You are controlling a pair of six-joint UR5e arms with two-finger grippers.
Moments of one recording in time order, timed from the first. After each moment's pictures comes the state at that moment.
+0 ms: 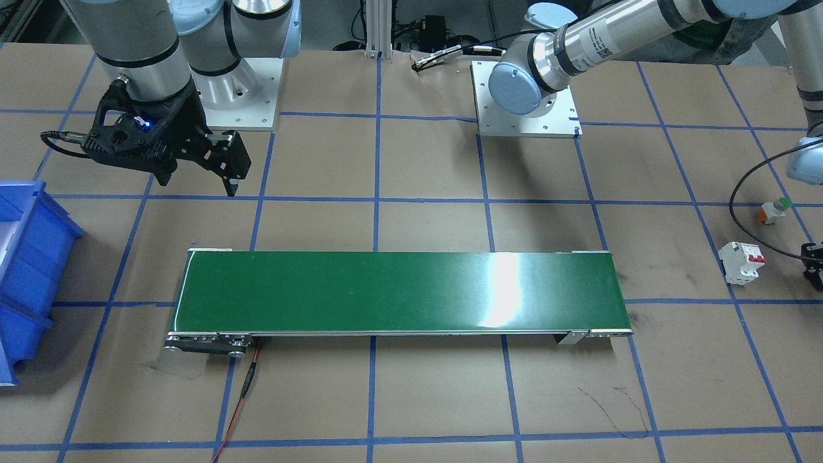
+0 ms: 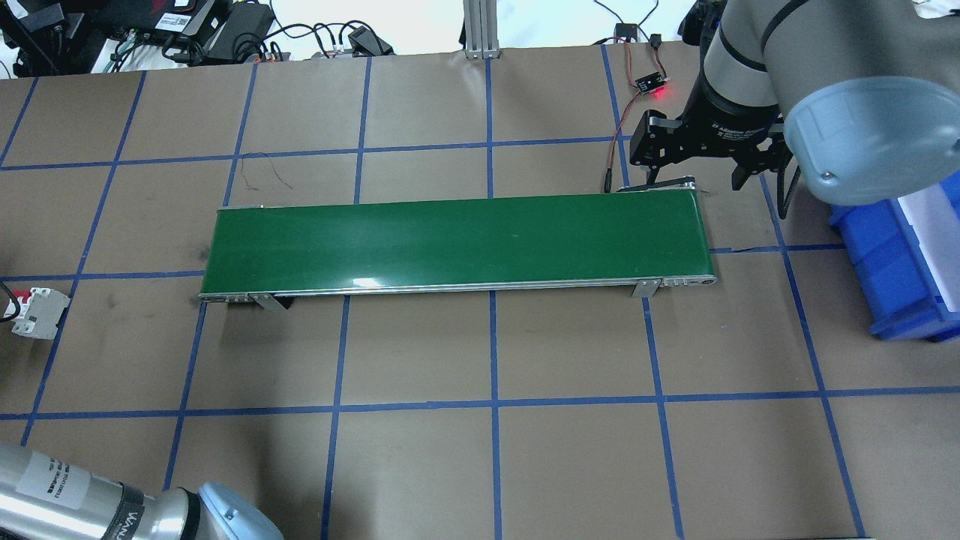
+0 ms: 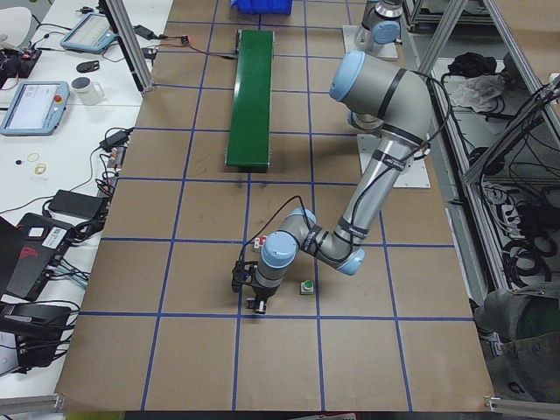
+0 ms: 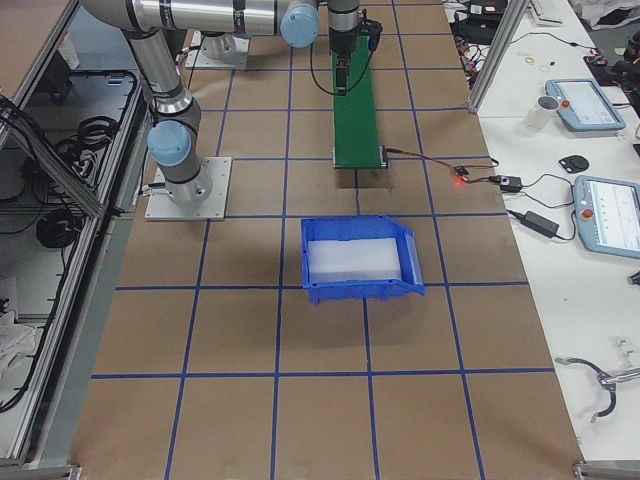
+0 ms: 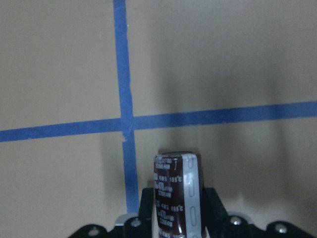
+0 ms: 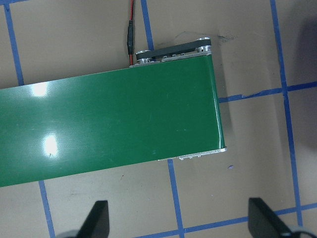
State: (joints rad) left arm -0.54 -2.23 -1.63 -0.56 1.51 1.11; right arm 1.61 -1.58 1.68 -1.75 -1.62 0.19
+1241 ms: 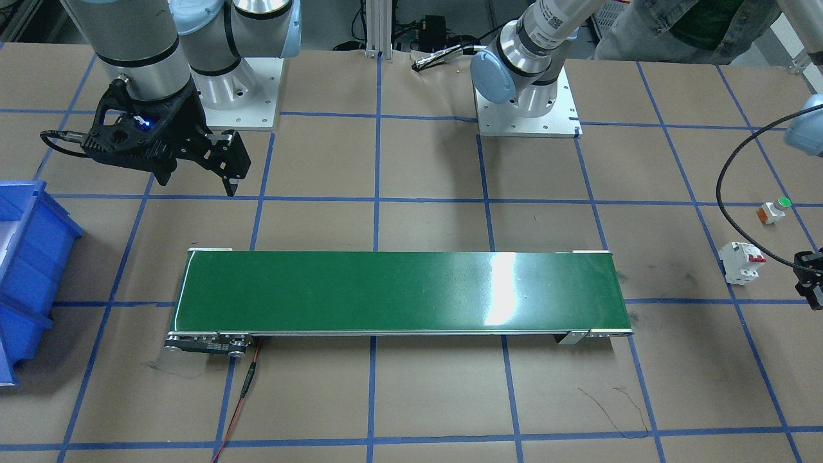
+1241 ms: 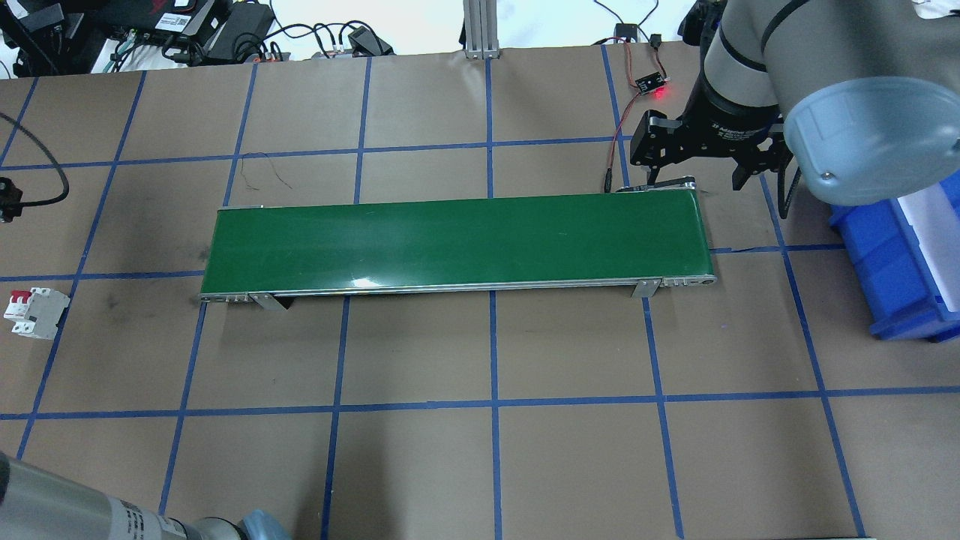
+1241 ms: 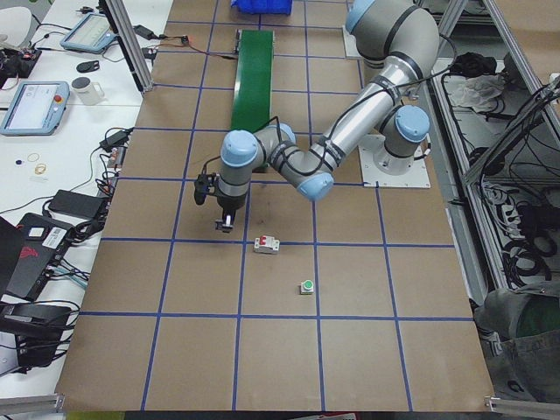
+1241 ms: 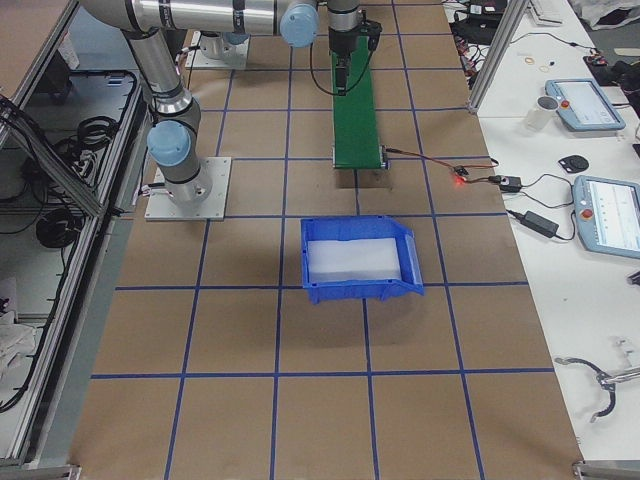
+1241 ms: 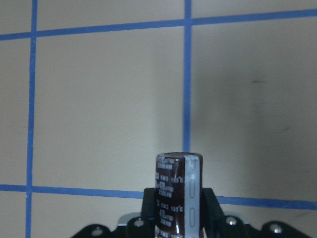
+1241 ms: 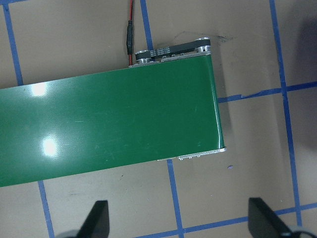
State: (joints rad) left arm -0.84 -1.94 -1.63 -0.88 1.56 0.73; right arm 1.61 -1.58 1.68 -1.75 -1.63 0.19
